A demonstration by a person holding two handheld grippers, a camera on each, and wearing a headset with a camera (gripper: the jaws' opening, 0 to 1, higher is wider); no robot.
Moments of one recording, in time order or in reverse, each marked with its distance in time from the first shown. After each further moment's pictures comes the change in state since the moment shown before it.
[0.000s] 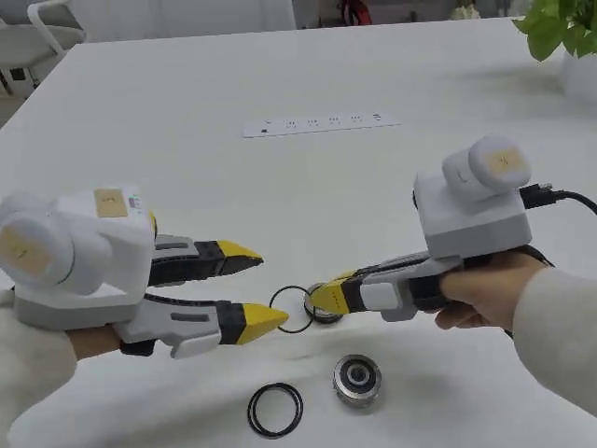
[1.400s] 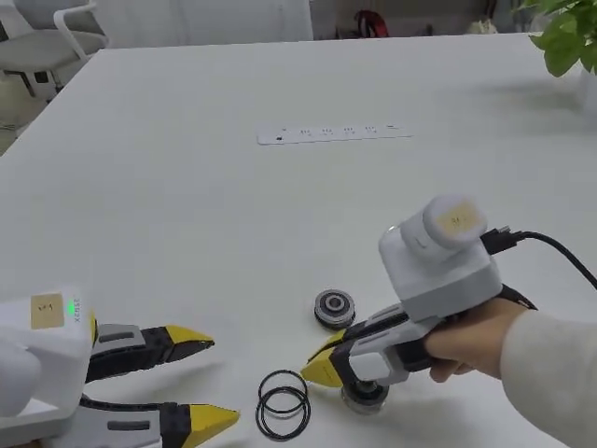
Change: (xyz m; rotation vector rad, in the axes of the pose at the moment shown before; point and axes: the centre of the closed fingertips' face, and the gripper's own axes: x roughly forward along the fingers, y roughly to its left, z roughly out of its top) left arm -0.035 -0.033 -0.062 -0.109 0.088 0.036; right arm 0.017 0.014 -0.043 -0.117 0.176 0.044
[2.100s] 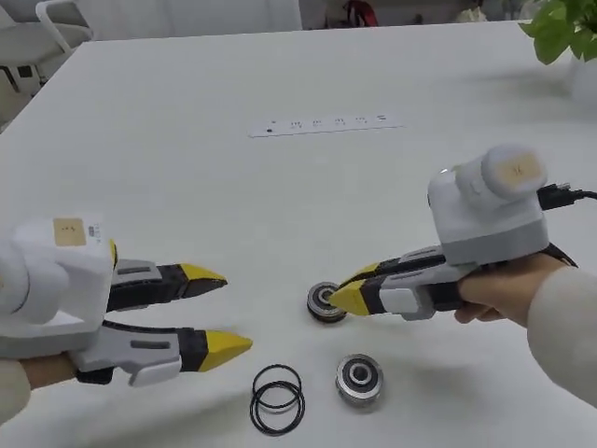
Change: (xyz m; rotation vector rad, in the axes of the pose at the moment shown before) left arm 0.022 0.038 0.047 0.072 -0.041 -0.010; right arm -0.044 -0.051 0.029 -0.006 -0.155 -0.160
